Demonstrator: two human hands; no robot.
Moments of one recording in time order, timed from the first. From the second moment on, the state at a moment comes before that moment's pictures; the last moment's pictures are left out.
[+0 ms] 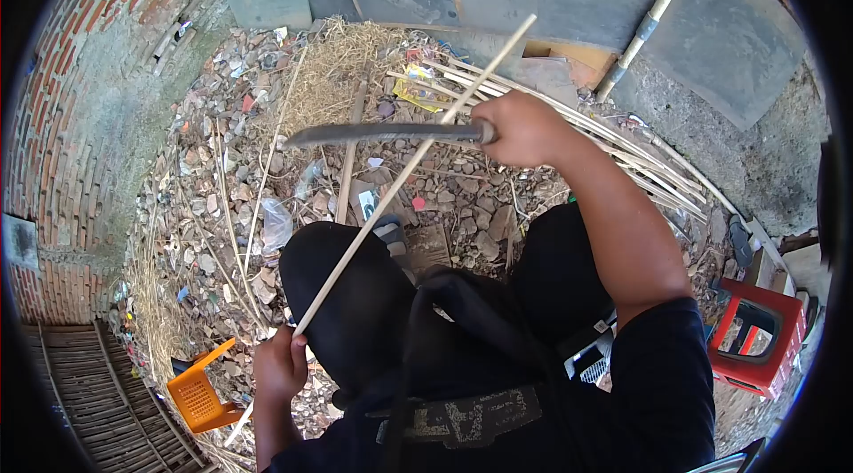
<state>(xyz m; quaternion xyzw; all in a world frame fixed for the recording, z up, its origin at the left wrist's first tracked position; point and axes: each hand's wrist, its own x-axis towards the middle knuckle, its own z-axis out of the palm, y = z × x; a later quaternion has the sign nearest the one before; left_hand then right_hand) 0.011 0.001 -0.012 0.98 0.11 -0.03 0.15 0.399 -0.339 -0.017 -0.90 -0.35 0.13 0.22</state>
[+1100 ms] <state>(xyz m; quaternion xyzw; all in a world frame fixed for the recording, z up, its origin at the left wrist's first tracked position) 0.005 -0.005 -0.020 0.98 0.12 0.00 0.13 0.432 -0.346 -0.028 -0.95 -0.25 0.08 0.20</state>
